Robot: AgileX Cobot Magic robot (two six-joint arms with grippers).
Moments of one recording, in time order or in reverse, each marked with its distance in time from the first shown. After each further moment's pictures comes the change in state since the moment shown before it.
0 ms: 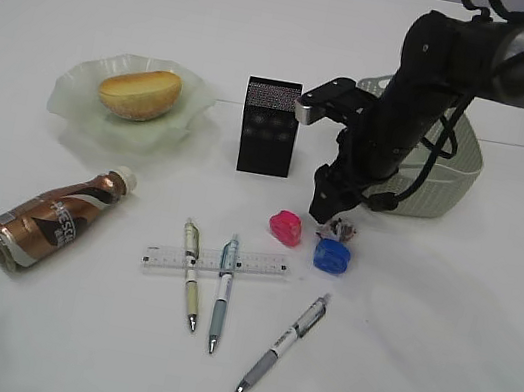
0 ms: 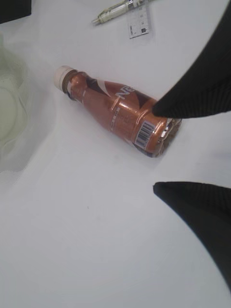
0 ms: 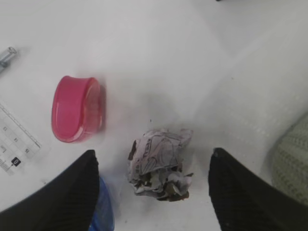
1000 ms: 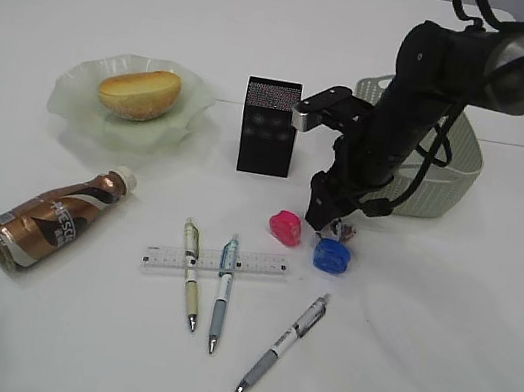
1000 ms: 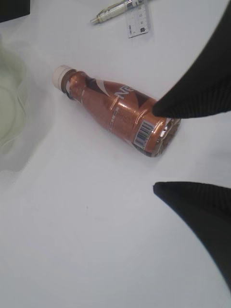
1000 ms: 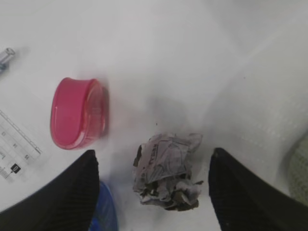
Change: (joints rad) left arm 0.000 0.000 0.000 0.001 0.004 0.000; right arm 0.000 0.021 0.000 0.019 -0.004 0.006
